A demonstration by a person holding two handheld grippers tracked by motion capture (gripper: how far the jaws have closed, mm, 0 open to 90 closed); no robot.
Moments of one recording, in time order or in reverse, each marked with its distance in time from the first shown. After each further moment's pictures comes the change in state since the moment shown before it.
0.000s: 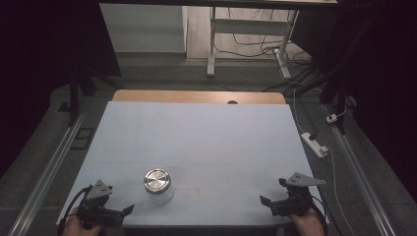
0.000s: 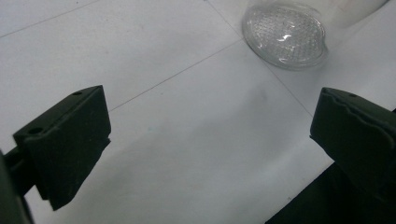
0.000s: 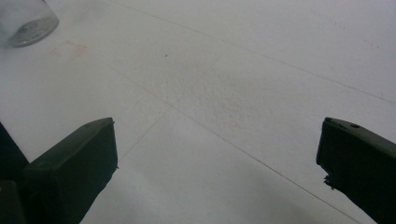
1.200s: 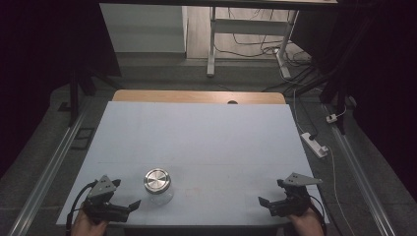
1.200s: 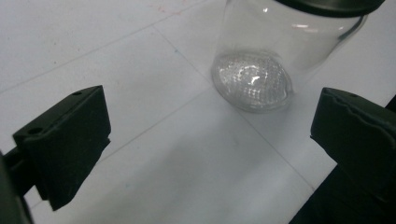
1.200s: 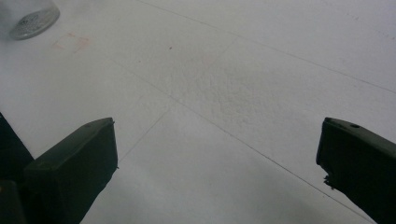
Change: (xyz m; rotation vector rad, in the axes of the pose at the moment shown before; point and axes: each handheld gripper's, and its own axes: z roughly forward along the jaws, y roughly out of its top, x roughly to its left) left arm -0.006 0.018 0.002 -0.115 -0.070 0.063; right arm 0.002 0.001 0.004 0.030 0.015 0.002
